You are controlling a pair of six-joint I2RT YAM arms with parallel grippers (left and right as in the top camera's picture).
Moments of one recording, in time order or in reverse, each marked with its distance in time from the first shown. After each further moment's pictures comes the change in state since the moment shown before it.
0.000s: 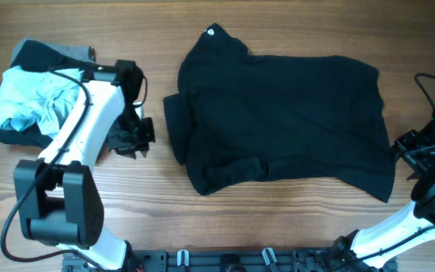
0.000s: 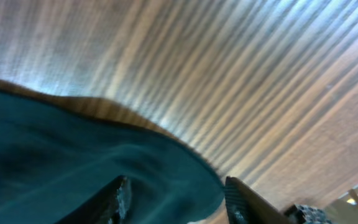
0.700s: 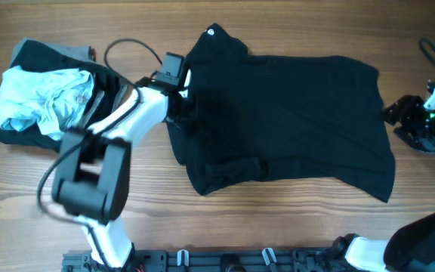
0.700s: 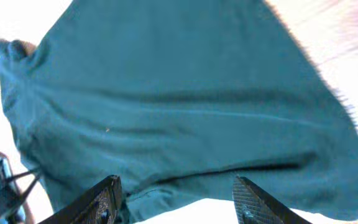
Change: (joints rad) left arm -0.196 0.199 -0.075 0.797 0.027 0.008; right arm 0.076 -0.417 0.003 0.039 -0.571 -0.314
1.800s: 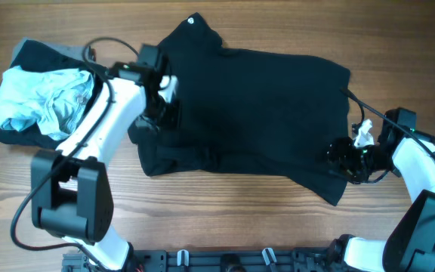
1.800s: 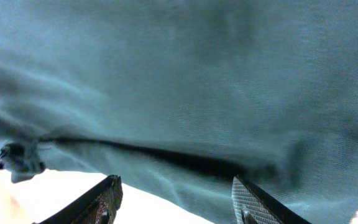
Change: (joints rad) left arm 0.083 -0.156 0.102 -0.467 0.102 0.143; right arm 0.191 0.000 -0.529 0.279 -0.100 0.026
